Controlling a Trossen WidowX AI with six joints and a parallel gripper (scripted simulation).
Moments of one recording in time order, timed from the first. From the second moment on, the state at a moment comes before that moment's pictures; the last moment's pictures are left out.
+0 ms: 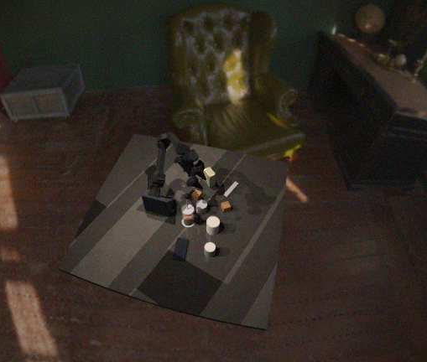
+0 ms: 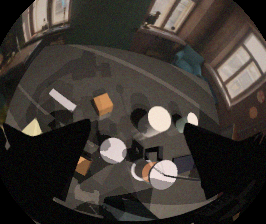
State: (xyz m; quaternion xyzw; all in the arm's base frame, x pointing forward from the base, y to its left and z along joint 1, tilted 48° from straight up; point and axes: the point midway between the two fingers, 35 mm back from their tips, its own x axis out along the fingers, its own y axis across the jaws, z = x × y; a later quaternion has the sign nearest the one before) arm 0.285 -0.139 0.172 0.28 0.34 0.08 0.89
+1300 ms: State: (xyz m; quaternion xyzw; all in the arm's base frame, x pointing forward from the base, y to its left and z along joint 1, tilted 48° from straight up) arm 0.191 -0.209 0.099 0.42 0.26 -0.05 0.87
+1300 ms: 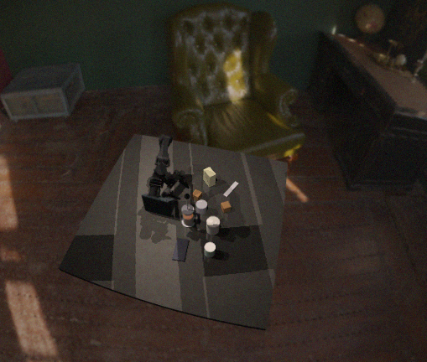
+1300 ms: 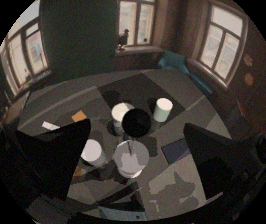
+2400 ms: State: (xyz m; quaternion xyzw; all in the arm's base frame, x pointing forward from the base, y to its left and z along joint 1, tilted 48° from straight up) arm 0.212 -0.203 0.088 0.42 0.26 -0.05 0.87
